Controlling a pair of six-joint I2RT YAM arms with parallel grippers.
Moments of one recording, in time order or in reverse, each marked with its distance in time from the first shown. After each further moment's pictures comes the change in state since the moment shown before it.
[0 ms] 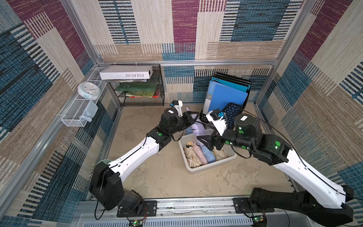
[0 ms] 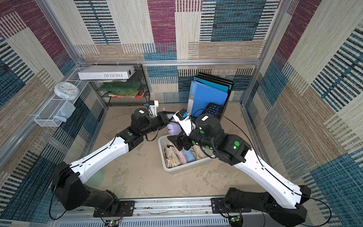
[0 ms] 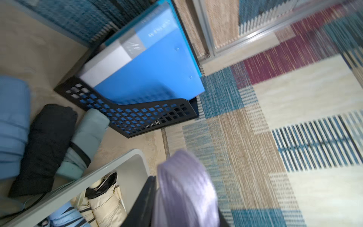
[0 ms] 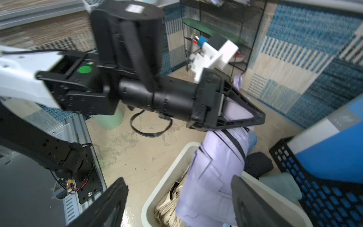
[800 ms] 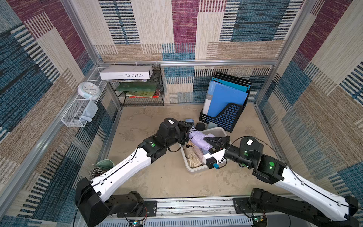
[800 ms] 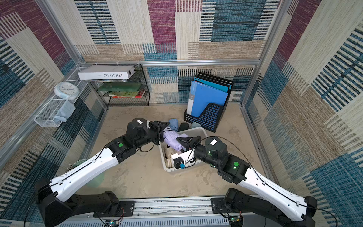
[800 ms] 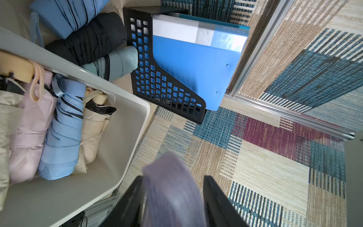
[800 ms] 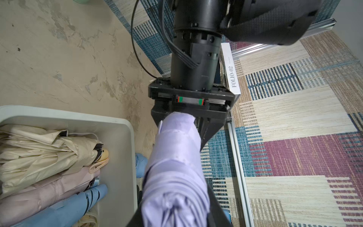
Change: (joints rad) left arm -0.116 -0.206 -0.084 -0.344 -0.271 -0.771; right arm 0.094 -0.316 -0.581 0.527 0.063 -1.336
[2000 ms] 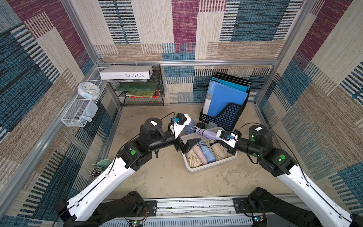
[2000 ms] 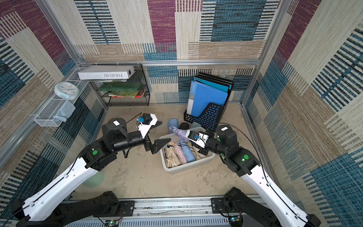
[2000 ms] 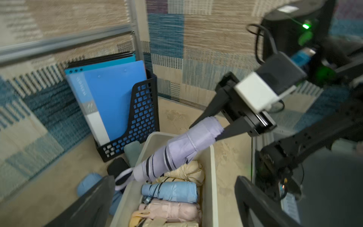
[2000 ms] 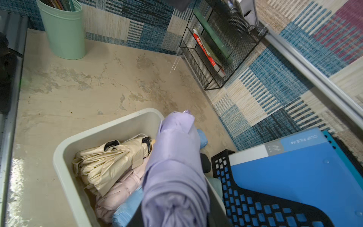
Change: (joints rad) left arm -0.005 -0.204 0.072 -0.135 0.232 1.664; right arm -0.340 0.010 0.116 -0.266 -0.277 0.583
